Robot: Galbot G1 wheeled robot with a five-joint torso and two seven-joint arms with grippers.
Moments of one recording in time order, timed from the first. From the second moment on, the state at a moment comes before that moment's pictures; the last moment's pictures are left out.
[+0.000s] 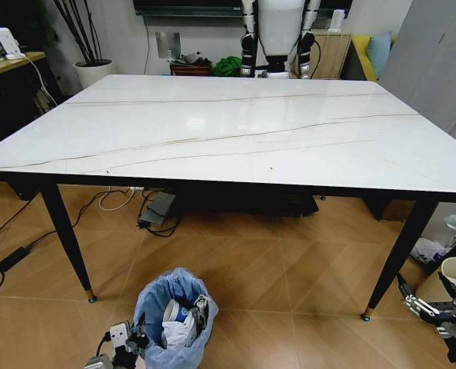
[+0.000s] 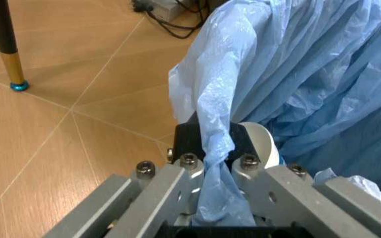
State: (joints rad) left arm 1.78 -1.40 -0.57 -1.89 -0.46 0.10 -0.08; right arm -1.73 1.34 1.15 1.72 0.58 0.37 -0.60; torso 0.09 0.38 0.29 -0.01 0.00
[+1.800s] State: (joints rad) left arm 1.77 -1.40 -0.57 -1.88 -0.45 0.10 -0.08; right arm -1.73 1.34 1.15 1.72 0.58 0.37 -0.60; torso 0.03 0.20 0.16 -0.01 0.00
